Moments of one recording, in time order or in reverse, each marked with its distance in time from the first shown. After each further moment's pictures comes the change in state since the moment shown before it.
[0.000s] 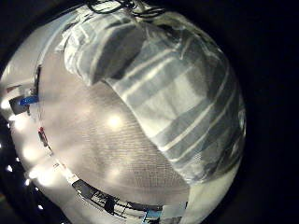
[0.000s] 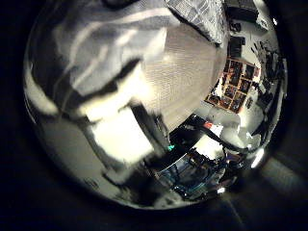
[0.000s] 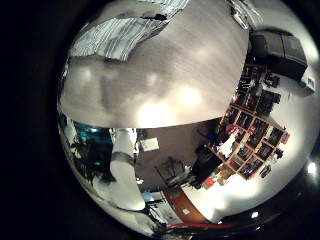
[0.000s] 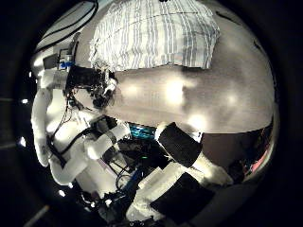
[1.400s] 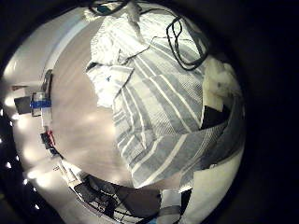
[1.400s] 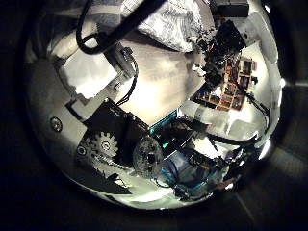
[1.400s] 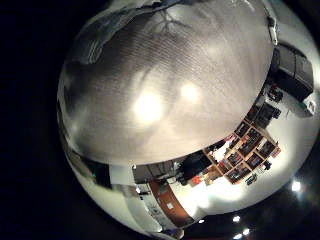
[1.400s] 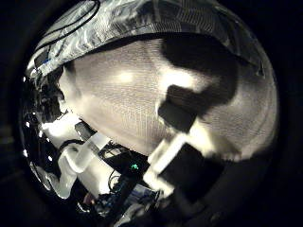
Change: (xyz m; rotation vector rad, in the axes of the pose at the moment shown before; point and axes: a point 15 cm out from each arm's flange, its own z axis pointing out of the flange) left arm 0.018 0.012 -0.093 0.077 -0.018 0.040; right arm -0.028 -0.093 0.140 -0.124 0.064 -0.081
